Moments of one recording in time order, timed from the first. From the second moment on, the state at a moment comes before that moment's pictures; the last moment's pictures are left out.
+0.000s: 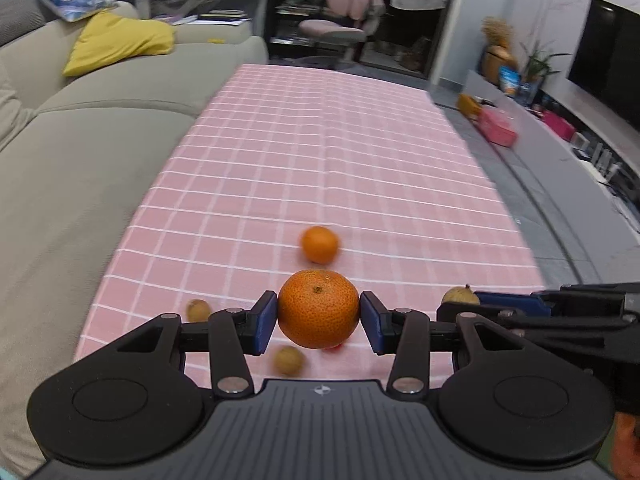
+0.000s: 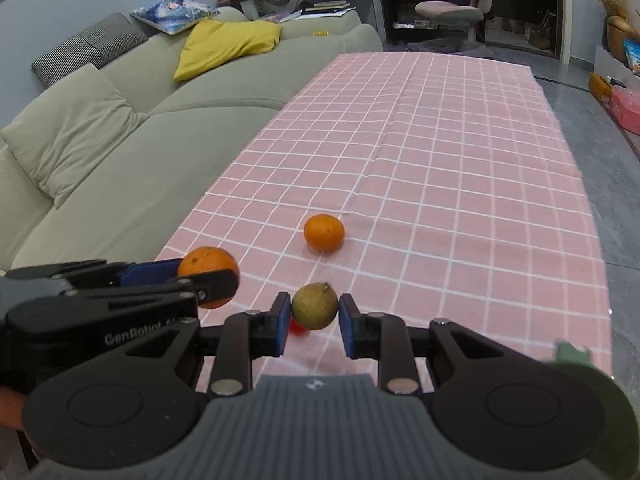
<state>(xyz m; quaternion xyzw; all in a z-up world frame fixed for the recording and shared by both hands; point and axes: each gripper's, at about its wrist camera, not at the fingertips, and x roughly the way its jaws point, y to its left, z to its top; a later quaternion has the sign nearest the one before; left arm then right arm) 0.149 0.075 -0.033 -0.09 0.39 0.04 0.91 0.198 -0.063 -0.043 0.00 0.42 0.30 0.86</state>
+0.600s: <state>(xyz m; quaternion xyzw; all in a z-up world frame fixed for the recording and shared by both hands) 0.128 -0.057 -0.011 -0.05 0.43 -0.16 0.89 0.112 -0.192 -0.016 -0.06 0.44 0.23 0.86</state>
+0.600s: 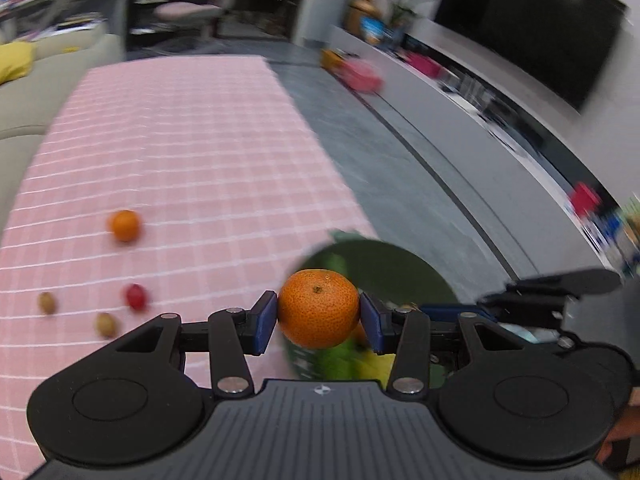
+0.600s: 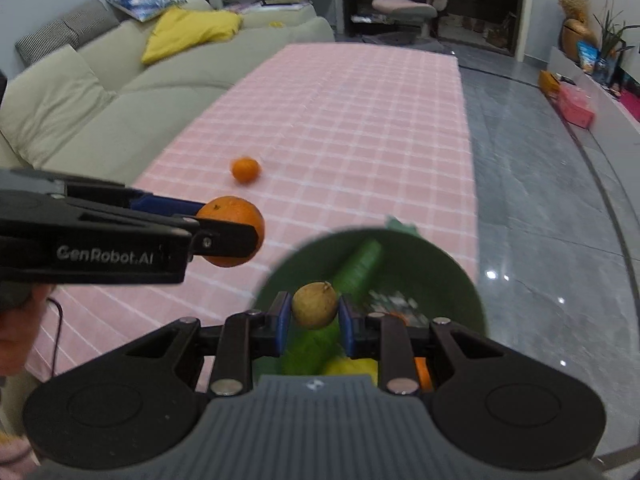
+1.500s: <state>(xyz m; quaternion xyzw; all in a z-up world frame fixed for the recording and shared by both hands) 0.152 -0.102 -0.079 -0.04 0.54 -0.23 0.81 0.131 -0.221 -0.080 -0.15 0.50 0.24 0.82</state>
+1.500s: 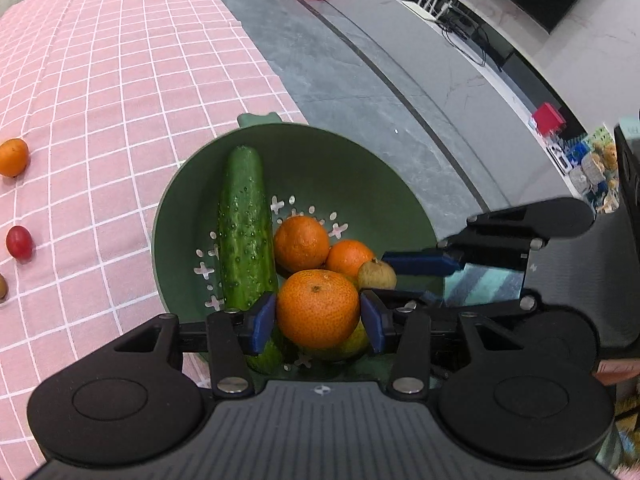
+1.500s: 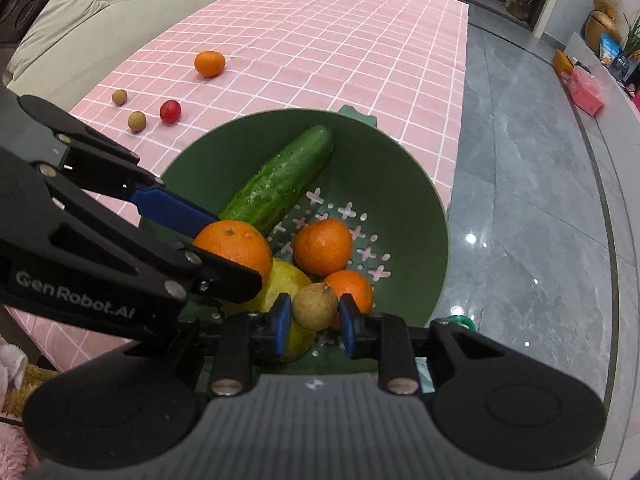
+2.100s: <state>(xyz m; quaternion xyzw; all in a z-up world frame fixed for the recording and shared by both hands) 0.149 -0.090 -0.079 -0.04 0.55 -0.20 0.81 0.127 -0.220 -0.076 -0.17 0.50 0.23 0.82</state>
